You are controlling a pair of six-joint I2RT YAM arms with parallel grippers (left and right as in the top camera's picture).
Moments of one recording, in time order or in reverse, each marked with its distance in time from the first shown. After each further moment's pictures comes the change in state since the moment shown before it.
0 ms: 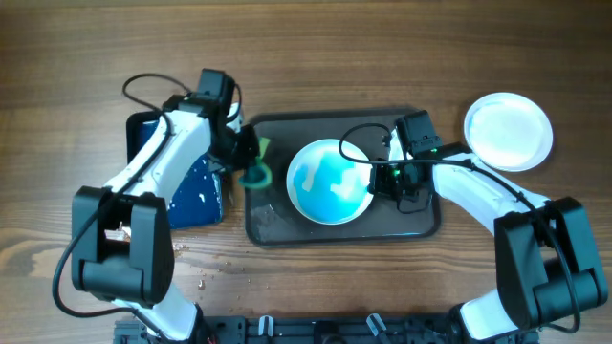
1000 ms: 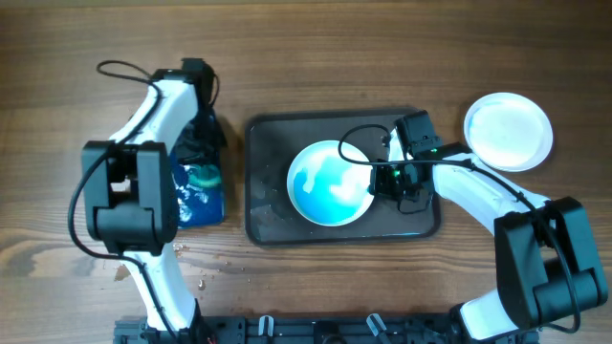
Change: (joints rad) left arm 0.118 0.272 0.219 -0.208 -0.385 -0.006; right arm 0.000 0.000 0.000 -0.003 0.006 -0.026
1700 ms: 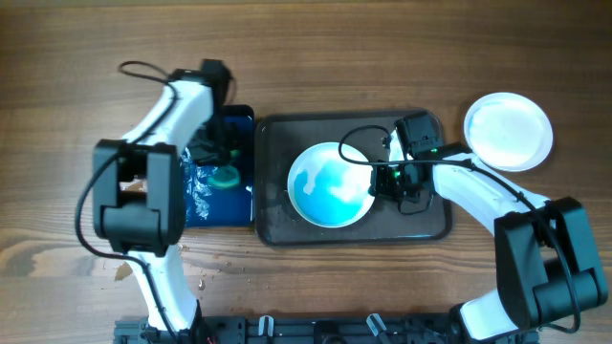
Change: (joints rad) left arm -0.026 0.000 0.000 -0.011 0.095 -0.010; right arm 0.000 0.000 0.000 -0.015 0.000 0.000
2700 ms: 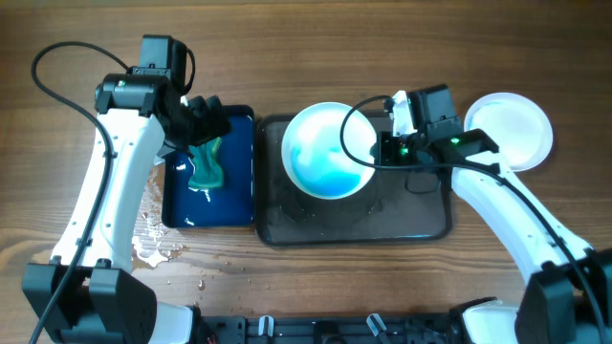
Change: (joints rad) left arm 0.023 -0.467 0.005 -0.079 0.014 -0.051; right arm 0.000 -0.182 0.153 -0.074 0.071 -0.162
